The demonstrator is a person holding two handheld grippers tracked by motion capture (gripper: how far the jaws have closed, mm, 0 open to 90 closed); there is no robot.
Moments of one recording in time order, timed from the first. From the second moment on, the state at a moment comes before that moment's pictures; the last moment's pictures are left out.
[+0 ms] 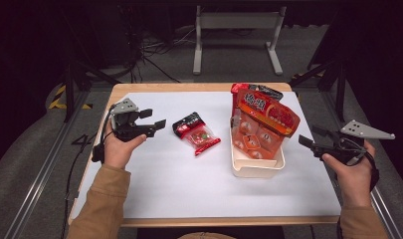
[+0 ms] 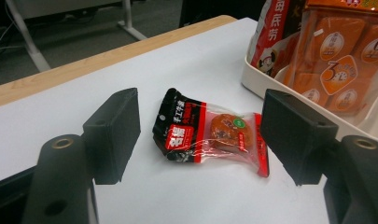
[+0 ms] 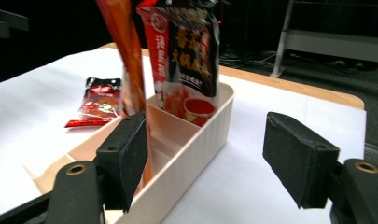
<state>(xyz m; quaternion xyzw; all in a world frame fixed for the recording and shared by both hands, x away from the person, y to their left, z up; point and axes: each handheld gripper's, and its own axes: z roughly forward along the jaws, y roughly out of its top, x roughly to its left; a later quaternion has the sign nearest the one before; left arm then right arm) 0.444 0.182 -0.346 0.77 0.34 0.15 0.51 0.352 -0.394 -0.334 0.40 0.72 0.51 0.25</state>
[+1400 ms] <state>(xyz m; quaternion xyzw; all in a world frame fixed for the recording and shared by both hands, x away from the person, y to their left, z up) 0.518 0.137 -0.421 0.75 0.40 0.10 0.51 0.369 -0.396 -0.359 0.42 0.73 0.50 0.23</state>
